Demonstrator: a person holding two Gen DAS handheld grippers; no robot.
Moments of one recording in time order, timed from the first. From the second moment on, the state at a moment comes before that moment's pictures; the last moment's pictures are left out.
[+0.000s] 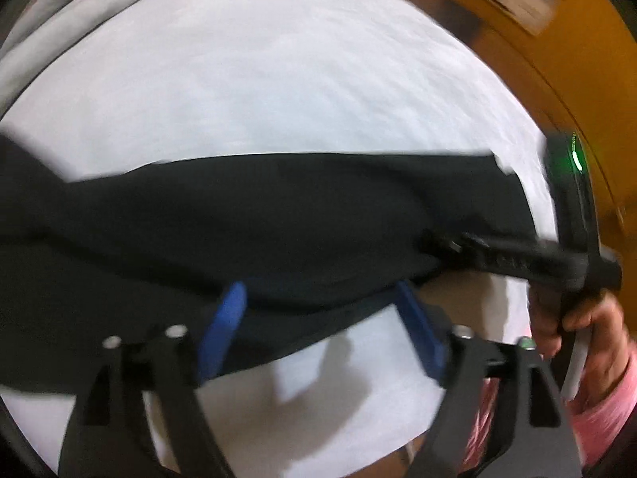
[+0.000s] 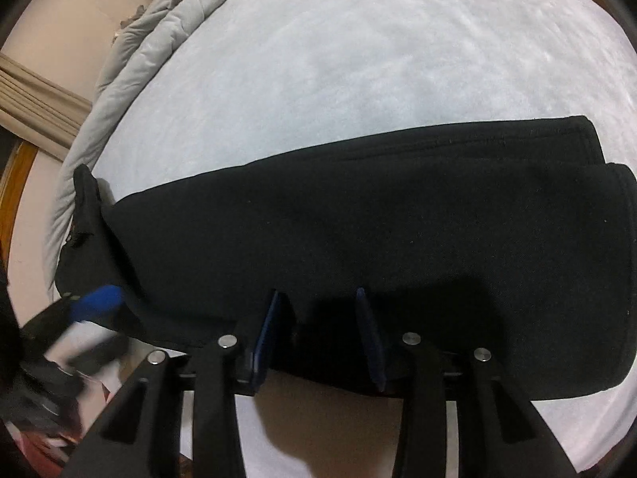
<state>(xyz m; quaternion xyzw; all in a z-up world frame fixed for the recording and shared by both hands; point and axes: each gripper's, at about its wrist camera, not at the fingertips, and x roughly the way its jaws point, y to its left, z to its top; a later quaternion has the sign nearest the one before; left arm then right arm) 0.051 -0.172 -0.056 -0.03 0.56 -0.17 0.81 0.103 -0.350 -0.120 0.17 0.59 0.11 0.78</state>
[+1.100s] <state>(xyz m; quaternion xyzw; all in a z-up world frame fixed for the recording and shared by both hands) 0.051 -0.042 -0.070 -0.22 0.57 0.03 0.79 0.097 -0.359 -0.123 0.17 0.59 0.11 0.78</state>
